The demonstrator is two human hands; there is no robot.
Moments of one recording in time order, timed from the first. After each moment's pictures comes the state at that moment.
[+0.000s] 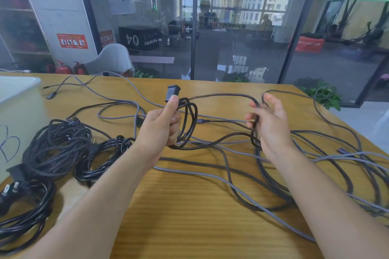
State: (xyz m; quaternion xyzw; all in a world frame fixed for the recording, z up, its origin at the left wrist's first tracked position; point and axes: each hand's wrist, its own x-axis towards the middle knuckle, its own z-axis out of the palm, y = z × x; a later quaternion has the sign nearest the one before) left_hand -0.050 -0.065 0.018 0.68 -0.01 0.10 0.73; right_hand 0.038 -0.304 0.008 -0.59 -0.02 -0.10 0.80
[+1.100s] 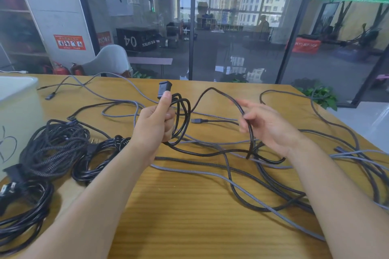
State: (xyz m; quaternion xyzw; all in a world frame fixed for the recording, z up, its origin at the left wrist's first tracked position) left_hand -0.051 -0.062 0.022 0.66 0.01 0.13 0.74; right_hand 0.027 -0.322 0.031 -0.69 -0.20 0.13 0.68
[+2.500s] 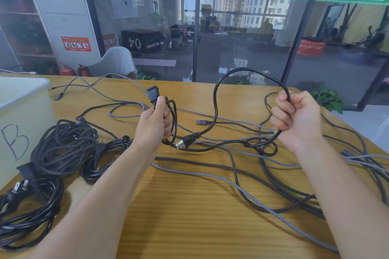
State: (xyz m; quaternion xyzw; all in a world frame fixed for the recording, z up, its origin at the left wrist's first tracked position) left_hand -0.039 -0.044 0.010 0.67 0.07 0.17 0.72; right_hand 0.031 -0.336 0.041 -0.47 -0.08 0.00 0.88
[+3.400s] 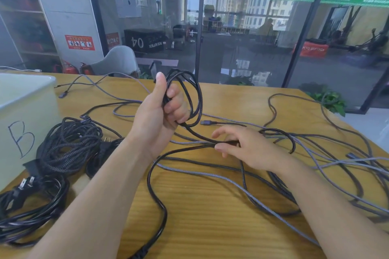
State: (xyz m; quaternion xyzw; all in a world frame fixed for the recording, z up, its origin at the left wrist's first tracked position) left_hand -0.056 -0.053 0.049 0.47 -0.13 0.09 0.87; right_hand -0.004 -0.279 0.016 -0.90 -0.34 0.05 0.28
